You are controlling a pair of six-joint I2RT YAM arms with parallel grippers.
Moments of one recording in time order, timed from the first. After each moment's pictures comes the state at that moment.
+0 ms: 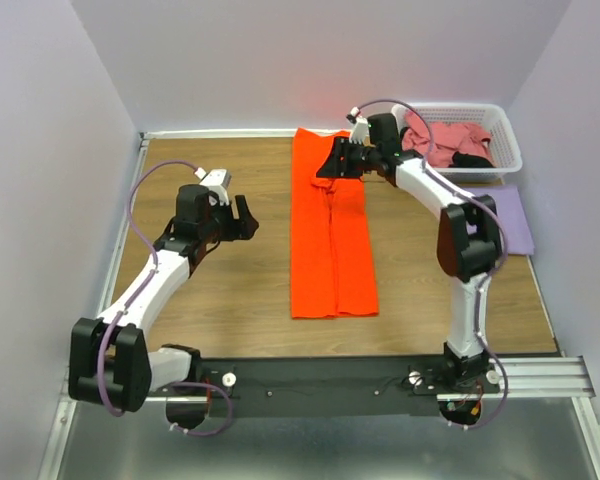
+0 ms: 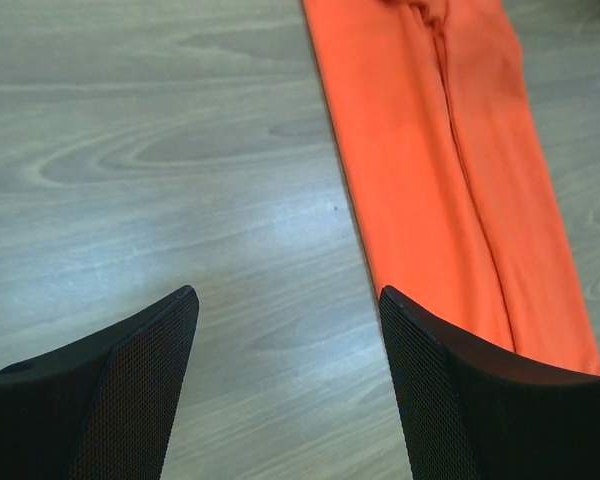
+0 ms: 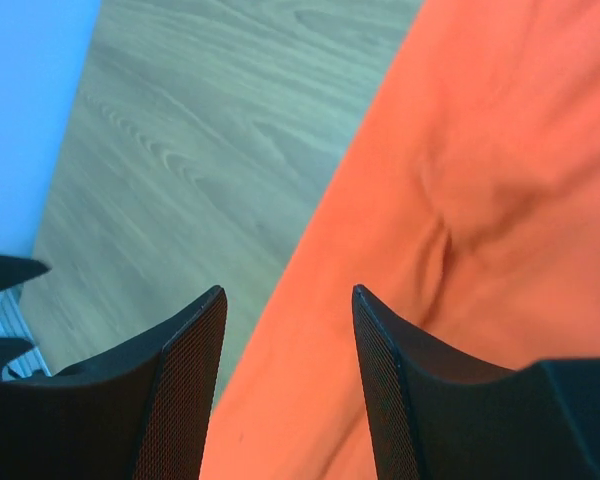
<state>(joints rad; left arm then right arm) -0.19 1.21 0.78 -0.11 0.26 -0.27 0.34 2.21 1.82 -0.22 -0.60 0.34</state>
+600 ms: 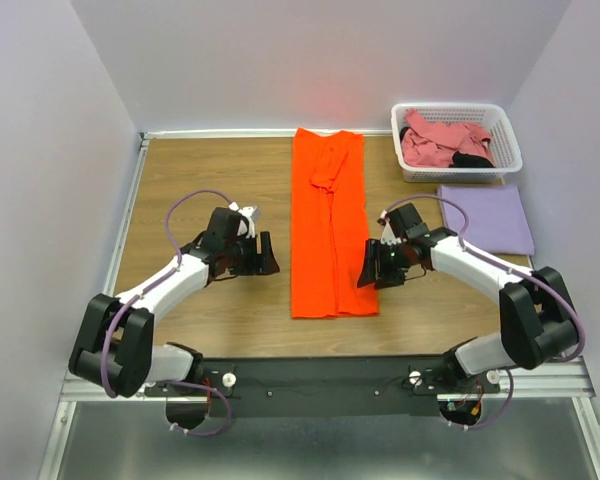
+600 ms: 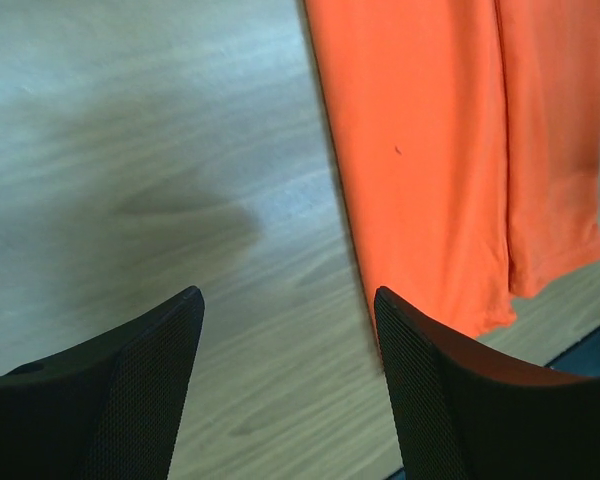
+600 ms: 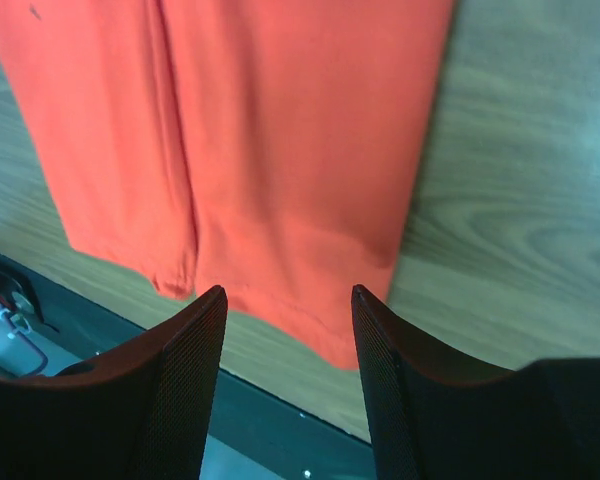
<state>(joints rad) -0.36 1.30 0.68 -0.25 0.32 -0.38 0.44 1.46 0.83 -0.53 -0.33 0.47</state>
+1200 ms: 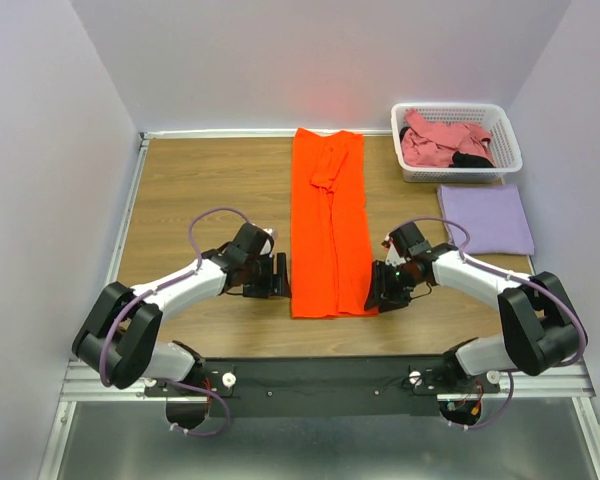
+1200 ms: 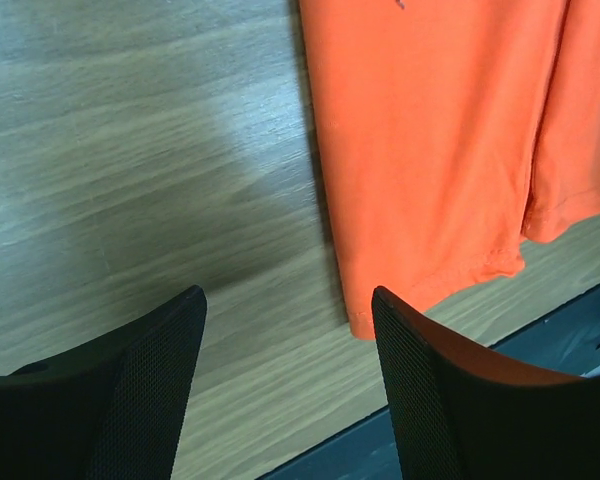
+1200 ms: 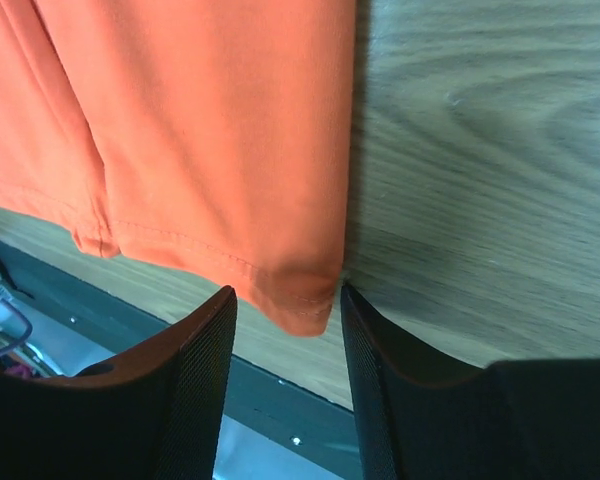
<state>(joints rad) -0.57 1.36 0.66 -0.35 0.25 -0.56 0.44 1.41 0.66 -0.53 -0.38 0.50</state>
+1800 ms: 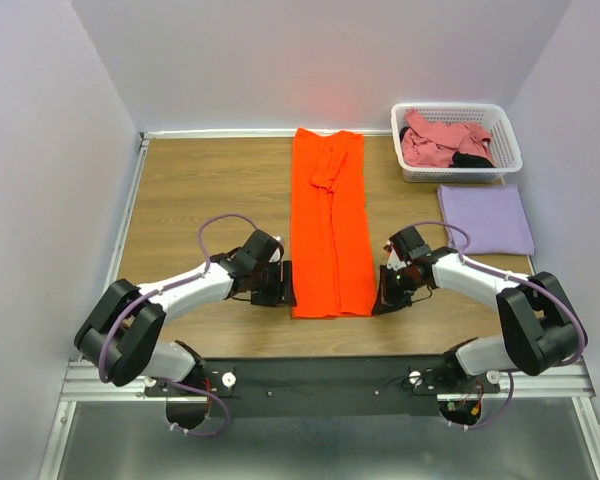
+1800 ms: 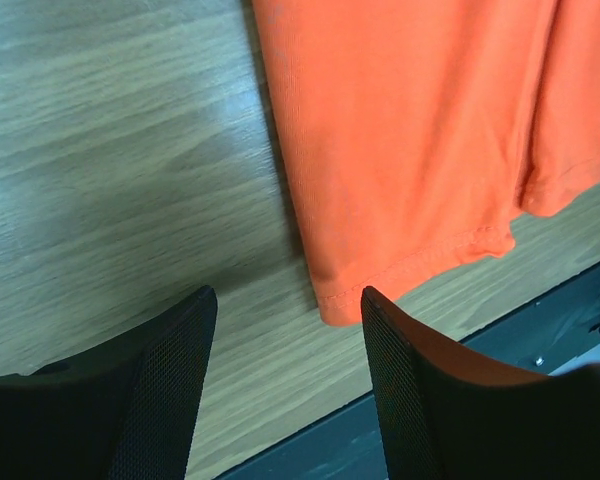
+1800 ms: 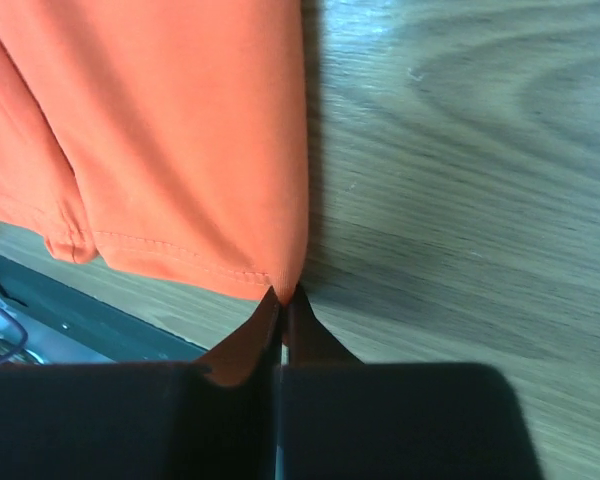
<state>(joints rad) -0.66 1.37 0.66 -0.35 0.24 -0.63 0.44 1.41 0.63 -0.52 -0.37 0.52</state>
